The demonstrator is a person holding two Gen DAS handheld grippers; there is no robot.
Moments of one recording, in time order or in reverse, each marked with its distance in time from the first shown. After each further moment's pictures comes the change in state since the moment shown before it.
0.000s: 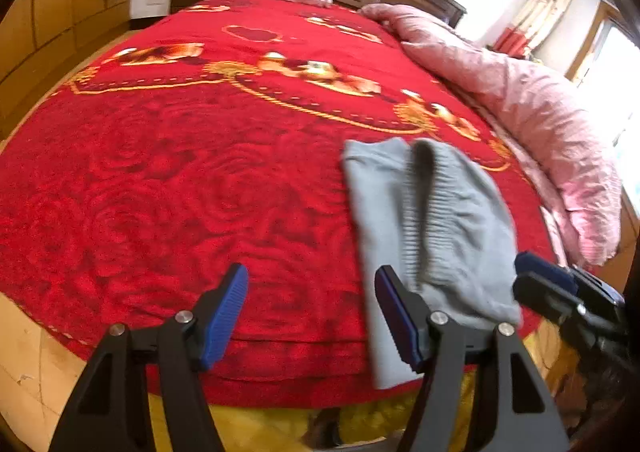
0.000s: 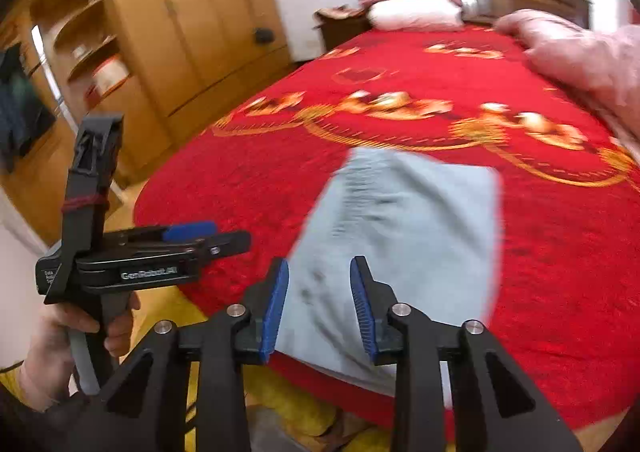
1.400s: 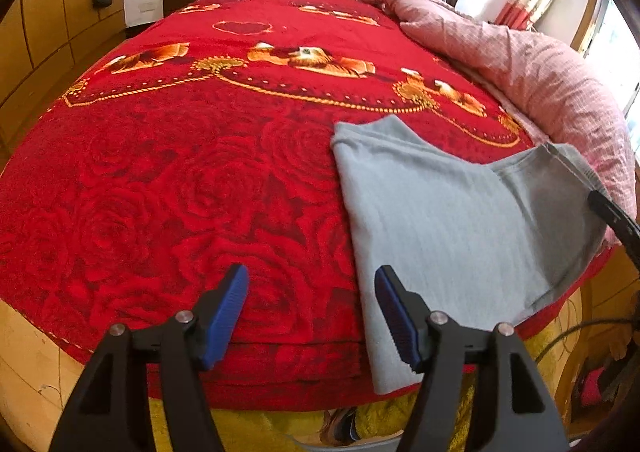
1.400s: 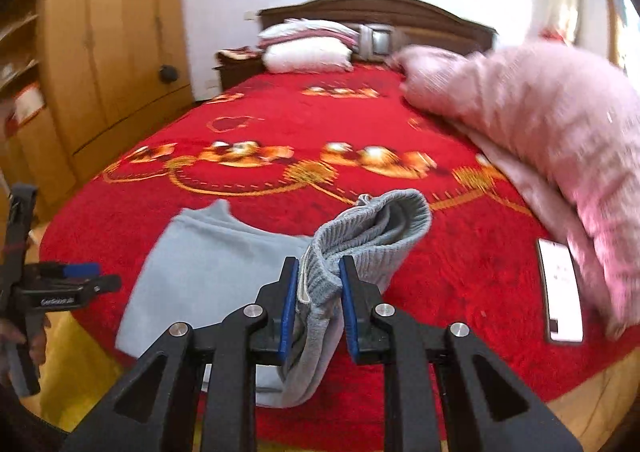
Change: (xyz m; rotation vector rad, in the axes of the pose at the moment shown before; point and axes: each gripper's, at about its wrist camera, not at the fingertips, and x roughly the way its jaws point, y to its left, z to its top) left arm 0.014 -0.016 -0.003 0.062 0.030 0.084; right arm -0.045 -0.058 0.013 -0.015 -0.129 -0.319
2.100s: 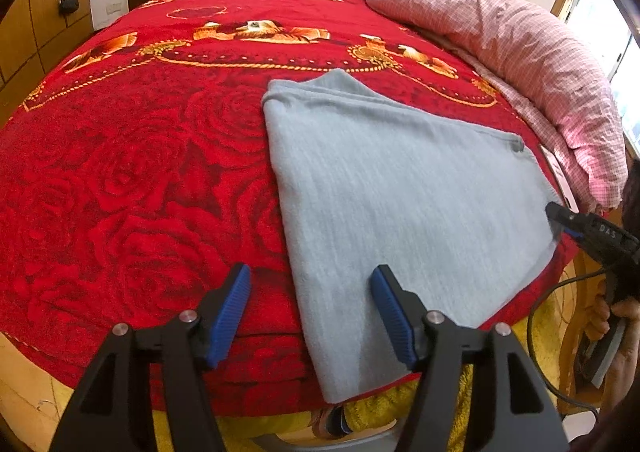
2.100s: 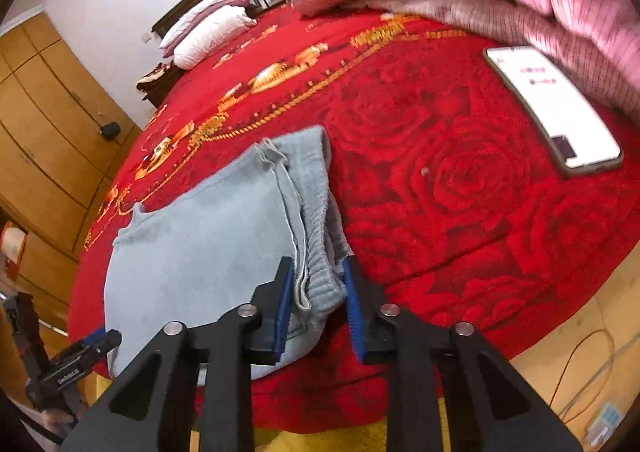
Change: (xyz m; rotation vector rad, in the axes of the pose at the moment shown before) left arm 0.032 -0.038 -0.016 0.087 0.053 -0.058; right arm 0.043 -0.125 -0.081 0.526 0.173 -0.002
